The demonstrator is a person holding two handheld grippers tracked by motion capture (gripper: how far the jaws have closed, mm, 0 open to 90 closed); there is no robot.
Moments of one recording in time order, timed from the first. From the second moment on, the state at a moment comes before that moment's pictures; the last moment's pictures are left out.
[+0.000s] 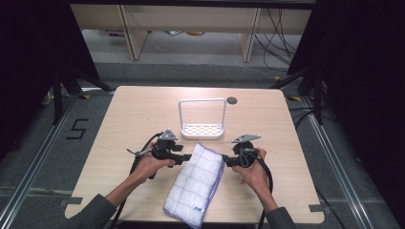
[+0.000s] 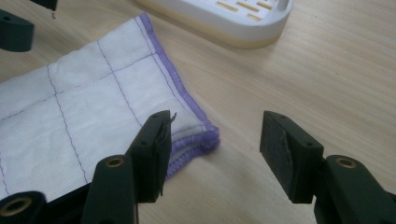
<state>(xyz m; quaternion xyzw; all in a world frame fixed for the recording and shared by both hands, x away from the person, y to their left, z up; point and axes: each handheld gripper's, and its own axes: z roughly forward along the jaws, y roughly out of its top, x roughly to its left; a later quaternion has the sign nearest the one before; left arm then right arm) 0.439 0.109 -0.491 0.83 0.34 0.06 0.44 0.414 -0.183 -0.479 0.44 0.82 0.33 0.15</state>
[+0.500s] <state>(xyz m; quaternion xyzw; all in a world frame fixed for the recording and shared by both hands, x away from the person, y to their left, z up) 0.465 0.085 -0.496 0.83 0.35 0.06 0.43 0.418 -0.174 -0.481 0.46 0.82 0.32 0.14</state>
